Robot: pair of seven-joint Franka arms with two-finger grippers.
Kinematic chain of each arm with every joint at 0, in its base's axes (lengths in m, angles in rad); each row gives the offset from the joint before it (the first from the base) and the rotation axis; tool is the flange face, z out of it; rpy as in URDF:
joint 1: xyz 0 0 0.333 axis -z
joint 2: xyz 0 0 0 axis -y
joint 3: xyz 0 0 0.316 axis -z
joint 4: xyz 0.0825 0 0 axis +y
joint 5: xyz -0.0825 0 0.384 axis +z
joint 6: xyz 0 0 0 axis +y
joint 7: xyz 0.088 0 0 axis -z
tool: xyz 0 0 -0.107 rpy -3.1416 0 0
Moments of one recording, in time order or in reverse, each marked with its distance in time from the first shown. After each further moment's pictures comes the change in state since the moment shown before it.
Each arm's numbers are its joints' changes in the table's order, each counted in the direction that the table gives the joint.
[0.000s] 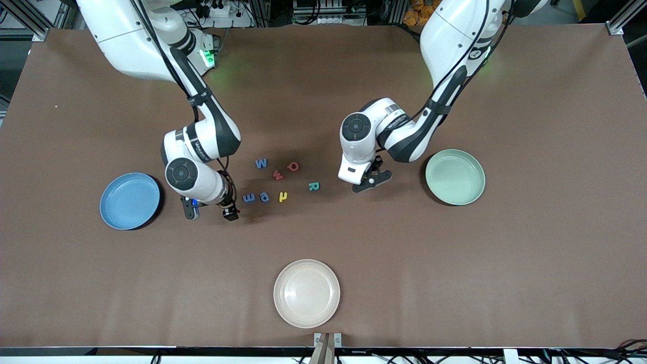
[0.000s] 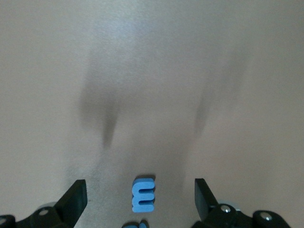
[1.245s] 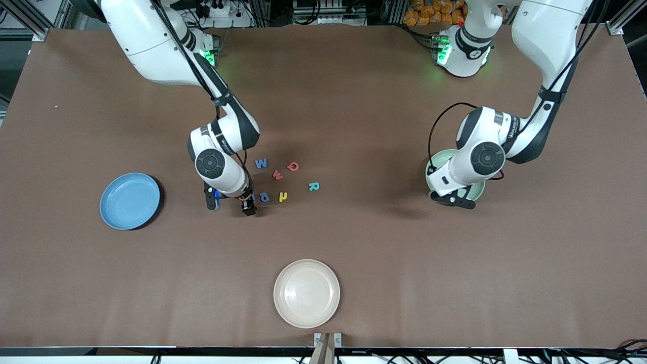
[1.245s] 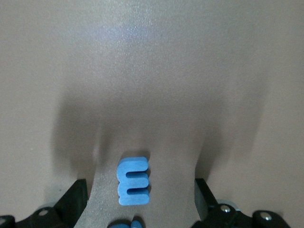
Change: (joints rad) left arm -0.444 0.235 -0.001 0.319 -0.176 -0.030 1.189; right arm -0.082 -0.074 0.005 0.045 0.000 -0.169 0.113
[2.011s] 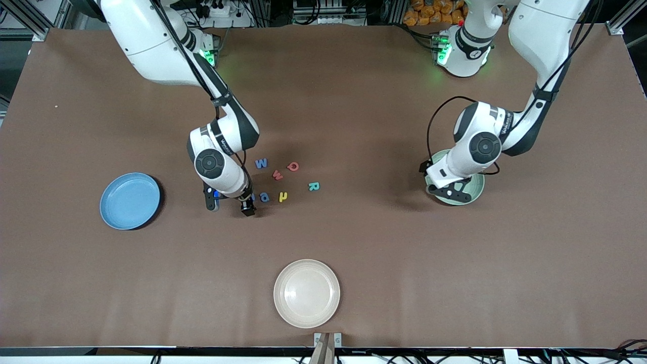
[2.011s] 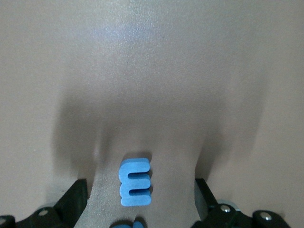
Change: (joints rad) left arm 0.013 0.016 0.031 0.040 -0.015 -0.046 -0.100; right arm -0.001 0.000 0.001 0.000 -0.001 -0.004 0.000
